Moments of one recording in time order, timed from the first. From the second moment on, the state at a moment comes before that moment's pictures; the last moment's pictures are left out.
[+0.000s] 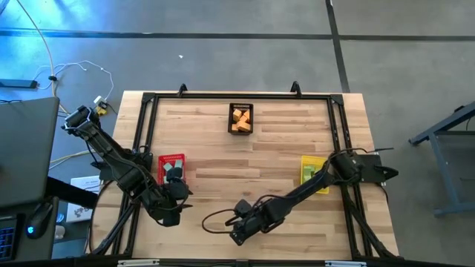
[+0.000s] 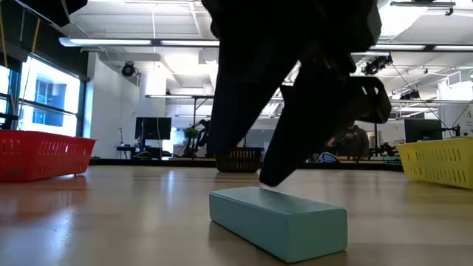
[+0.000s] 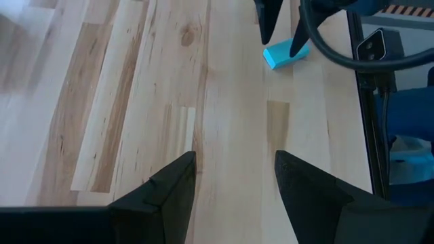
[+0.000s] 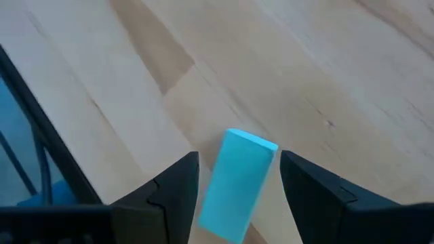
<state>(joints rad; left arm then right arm) -0.64 1.27 0.98 -0.73 -0.44 -0.73 0.53 2.19 1.65 -0.56 0.14 1.26</state>
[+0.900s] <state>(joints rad) -0.64 1.27 0.98 -0.74 -0.46 -0.73 0.53 2.23 1.65 -0.64 0.17 1.34</state>
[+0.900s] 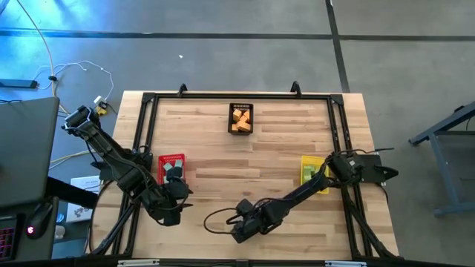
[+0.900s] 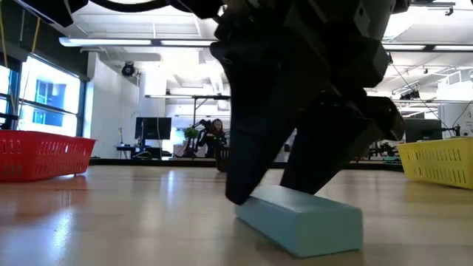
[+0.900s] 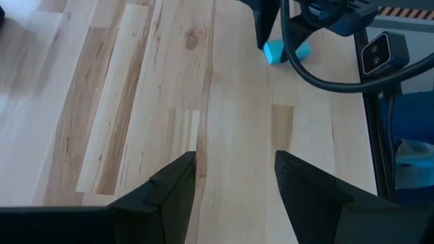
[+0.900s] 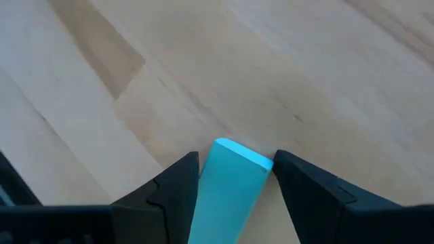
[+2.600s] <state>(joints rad) -0.64 1.27 0.98 -0.74 -0.45 -0.70 0.53 2.24 1.96 -1.06 0.34 1.09</state>
